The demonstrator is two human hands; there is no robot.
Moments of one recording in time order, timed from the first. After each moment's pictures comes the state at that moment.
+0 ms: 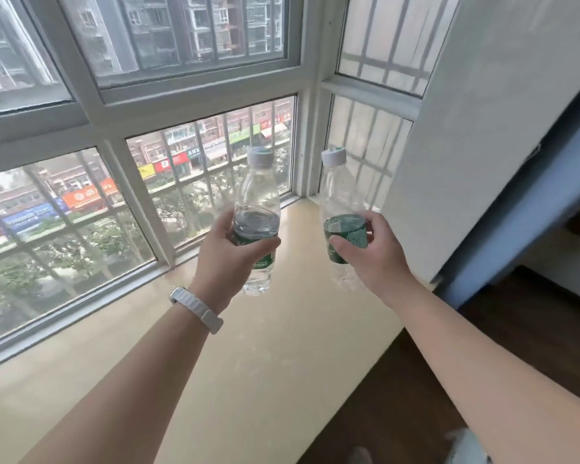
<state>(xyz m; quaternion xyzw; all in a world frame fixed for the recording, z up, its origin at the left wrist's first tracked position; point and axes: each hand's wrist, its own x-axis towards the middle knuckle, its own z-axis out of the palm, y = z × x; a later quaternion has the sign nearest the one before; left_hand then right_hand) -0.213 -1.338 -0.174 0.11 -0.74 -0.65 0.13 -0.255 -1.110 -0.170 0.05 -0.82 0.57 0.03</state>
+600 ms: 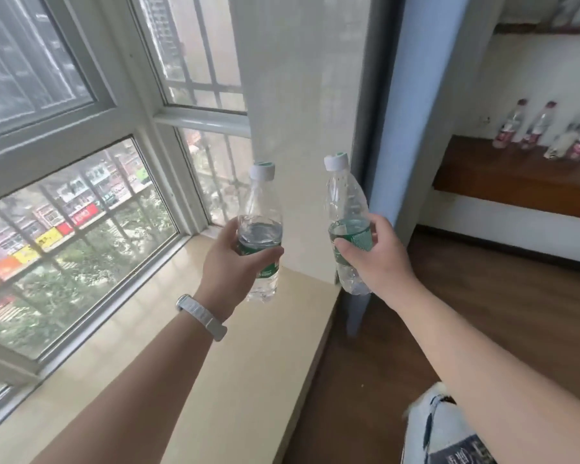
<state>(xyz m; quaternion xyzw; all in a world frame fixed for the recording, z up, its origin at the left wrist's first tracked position) -0.359 -1.065 -0.154 -0.04 -0.78 -0.62 0.01 -0.323 -0.837 -0.171 -0.13 -0.81 0.55 0.15</state>
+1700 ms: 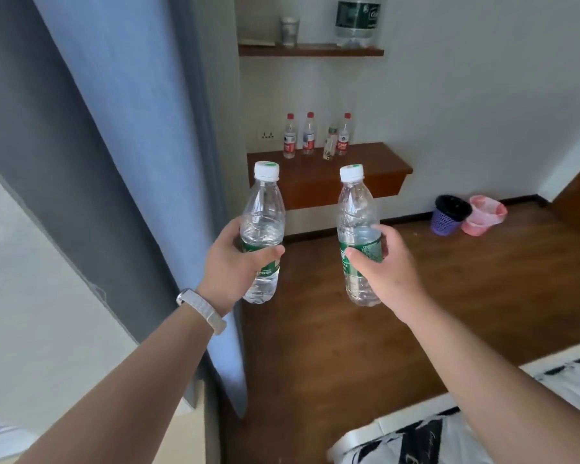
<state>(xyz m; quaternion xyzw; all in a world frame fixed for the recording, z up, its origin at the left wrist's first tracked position) -0.583 -0.658 -0.170 -0.32 -0.68 -0.62 -0.22 -0.383 -0.516 -0.168 -0.44 -0.73 0.43 0.31</state>
